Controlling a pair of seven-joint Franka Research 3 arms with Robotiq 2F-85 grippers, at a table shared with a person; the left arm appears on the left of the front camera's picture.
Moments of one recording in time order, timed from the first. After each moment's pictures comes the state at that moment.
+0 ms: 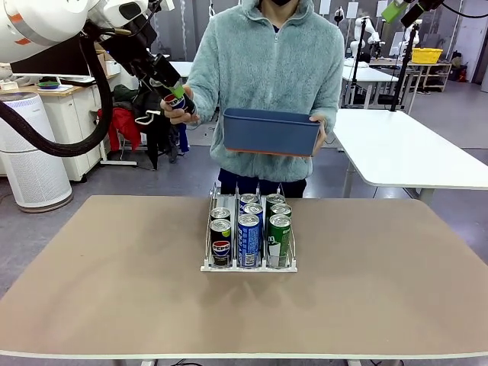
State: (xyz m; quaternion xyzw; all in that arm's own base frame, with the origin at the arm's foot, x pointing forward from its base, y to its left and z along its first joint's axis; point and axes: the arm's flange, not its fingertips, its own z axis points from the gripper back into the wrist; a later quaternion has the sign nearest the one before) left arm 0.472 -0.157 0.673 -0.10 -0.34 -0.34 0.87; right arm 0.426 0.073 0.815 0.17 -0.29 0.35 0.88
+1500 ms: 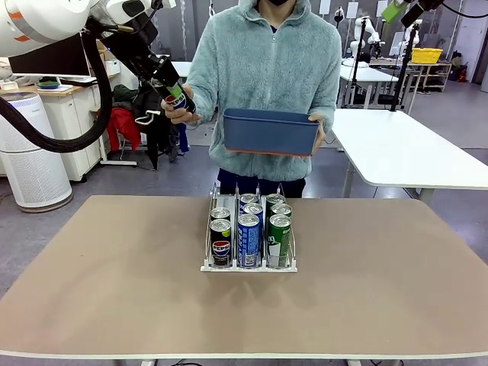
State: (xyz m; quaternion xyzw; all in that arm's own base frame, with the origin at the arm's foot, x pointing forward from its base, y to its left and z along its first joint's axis) left arm 0.469 -0.160 0.678 -0.08 -0.34 -0.33 0.88; right arm 0.426 0.073 0.815 0.17 -0.29 0.35 0.88
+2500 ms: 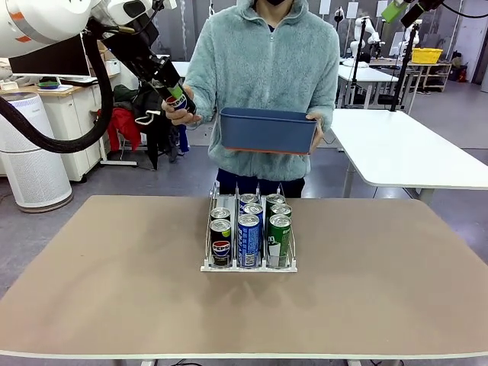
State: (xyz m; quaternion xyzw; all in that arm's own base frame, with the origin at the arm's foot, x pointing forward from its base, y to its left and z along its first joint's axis) left arm 0.469 -0.162 0.677 -0.08 -0.34 -0.33 0.88; right arm 0.426 0.073 0.815 0.17 -0.29 0.35 0.88
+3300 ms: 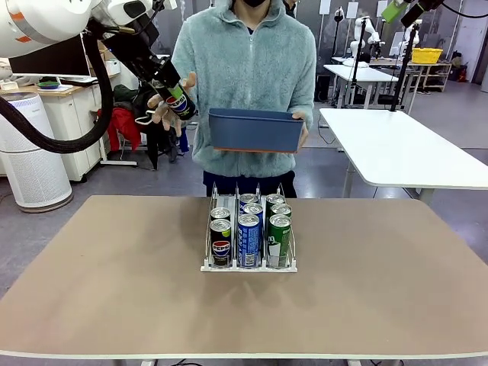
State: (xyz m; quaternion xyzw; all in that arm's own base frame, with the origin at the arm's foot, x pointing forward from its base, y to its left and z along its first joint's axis) left arm 0.470 -0.162 0.677 -0.08 -0.34 -0.33 0.88; right arm 0.426 0.073 0.815 0.17 -0.29 0.35 0.88
